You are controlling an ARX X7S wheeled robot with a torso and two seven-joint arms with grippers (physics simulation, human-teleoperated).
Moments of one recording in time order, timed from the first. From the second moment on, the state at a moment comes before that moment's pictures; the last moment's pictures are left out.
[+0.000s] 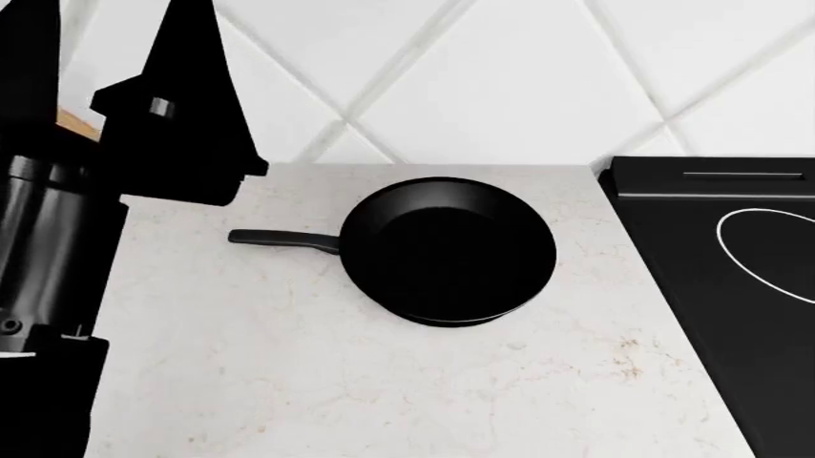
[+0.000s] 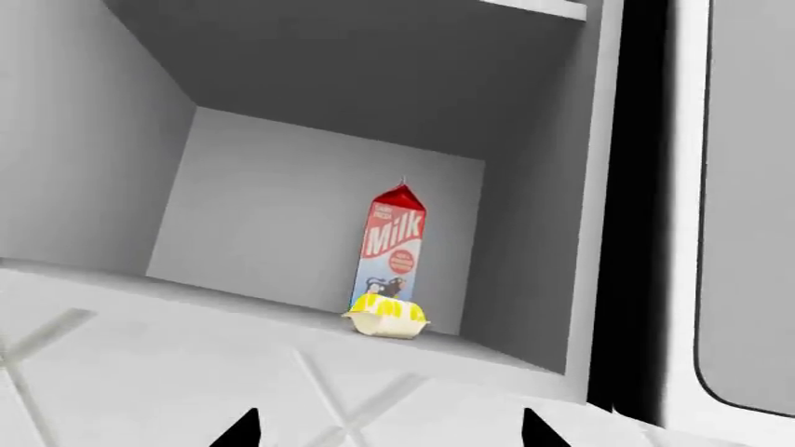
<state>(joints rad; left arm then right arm) -0.75 -0.32 -0.19 0.98 -1.05 -0.92 -0.51 2.36 0.99 -0.63 -0.56 2.53 0.95 1.57</state>
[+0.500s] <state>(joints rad) -0.75 -0.47 -0.22 1.04 -1.15 -0.76 -0.69 2.36 1.06 -0.44 -0.64 2.60 0.93 1.57</state>
